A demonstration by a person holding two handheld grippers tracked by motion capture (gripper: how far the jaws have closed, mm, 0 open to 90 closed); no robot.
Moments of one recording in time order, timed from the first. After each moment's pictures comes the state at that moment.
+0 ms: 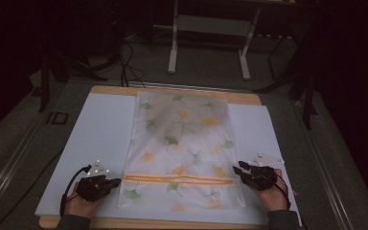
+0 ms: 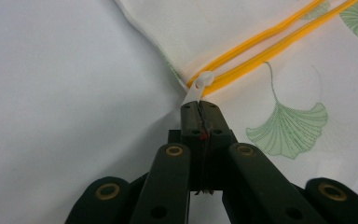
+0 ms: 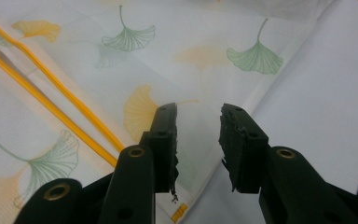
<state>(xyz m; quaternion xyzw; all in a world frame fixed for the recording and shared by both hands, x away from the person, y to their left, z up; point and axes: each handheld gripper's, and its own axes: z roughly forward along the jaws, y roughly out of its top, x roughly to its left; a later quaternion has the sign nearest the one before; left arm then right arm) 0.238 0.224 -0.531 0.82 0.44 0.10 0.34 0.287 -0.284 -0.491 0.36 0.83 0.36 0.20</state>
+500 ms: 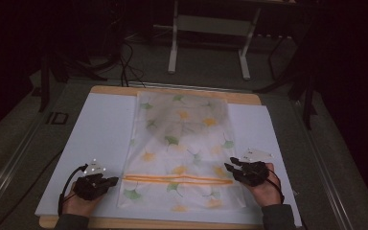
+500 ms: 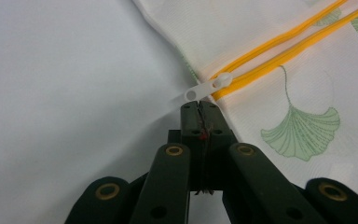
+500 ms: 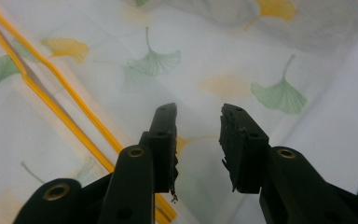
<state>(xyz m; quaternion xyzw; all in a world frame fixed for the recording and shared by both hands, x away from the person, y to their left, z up) 0.239 0.233 -0.531 0.81 0.45 0.10 0.35 0.294 -0.256 -0.476 0.32 0.85 0.36 0.20</state>
